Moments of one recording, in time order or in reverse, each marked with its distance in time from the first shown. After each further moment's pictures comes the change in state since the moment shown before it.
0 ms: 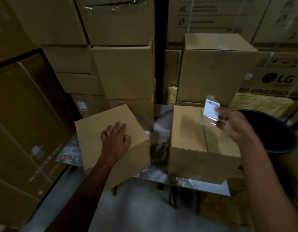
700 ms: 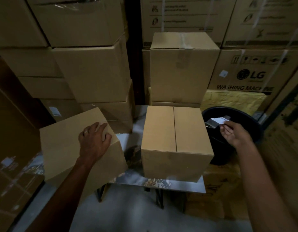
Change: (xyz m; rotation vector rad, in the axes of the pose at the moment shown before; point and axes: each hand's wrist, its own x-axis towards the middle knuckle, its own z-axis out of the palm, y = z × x) left_hand 0.019 0.043 0.013 -0.032 0.149 0.013; right_hand 0.064 0.034 -0.161 0.335 0.354 0.123
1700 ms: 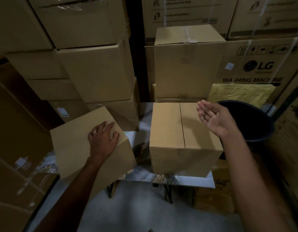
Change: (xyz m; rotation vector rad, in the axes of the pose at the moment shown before) left_hand 0.001 -0.002 0.002 -0.065 -0.042 -0.046; right_hand -0.086 0.017 0.086 0.128 -0.417 0.044
